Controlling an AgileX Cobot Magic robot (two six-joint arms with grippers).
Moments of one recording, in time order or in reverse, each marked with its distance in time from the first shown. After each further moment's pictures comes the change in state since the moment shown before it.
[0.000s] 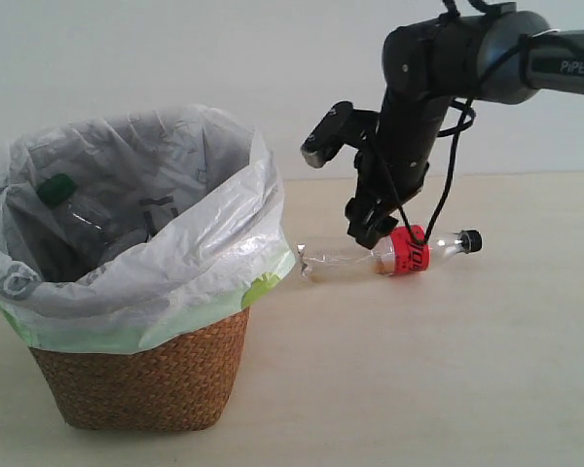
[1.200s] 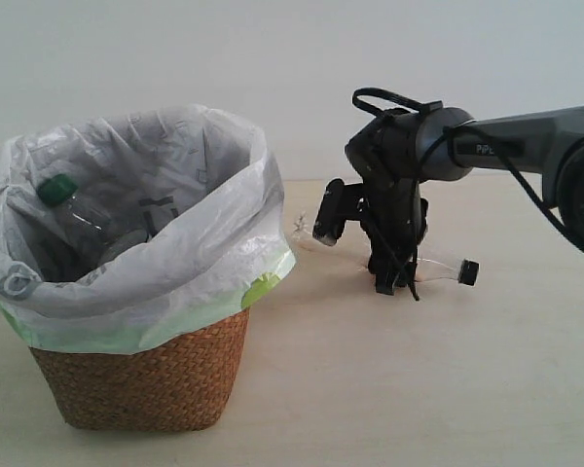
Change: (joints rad) left arm 0.000 0.000 0.000 0.000 0.000 0.000; right arm 0.030 0.211 -0.013 -0.356 -0.044 0.057
